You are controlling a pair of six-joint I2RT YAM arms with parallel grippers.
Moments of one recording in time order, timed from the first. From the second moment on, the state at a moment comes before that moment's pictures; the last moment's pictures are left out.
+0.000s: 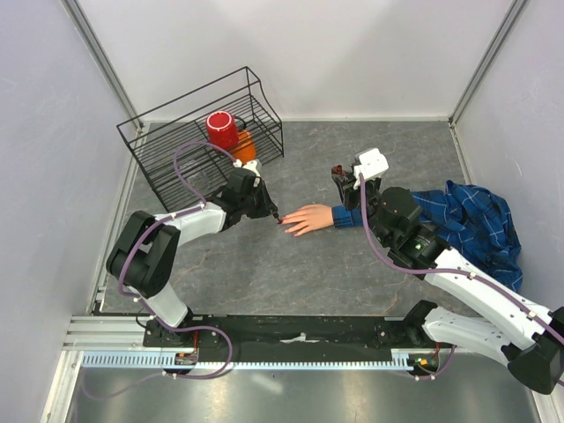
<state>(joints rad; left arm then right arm) -0.50 1.67 0.90 0.05 0.11 -0.59 0.75 0.96 0.83 0.13 0.32 -0.05</state>
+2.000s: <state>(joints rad) -0.50 1.66 0.88 0.05 0.08 -0.59 0.75 0.96 0.83 0.13 0.31 -0.04</state>
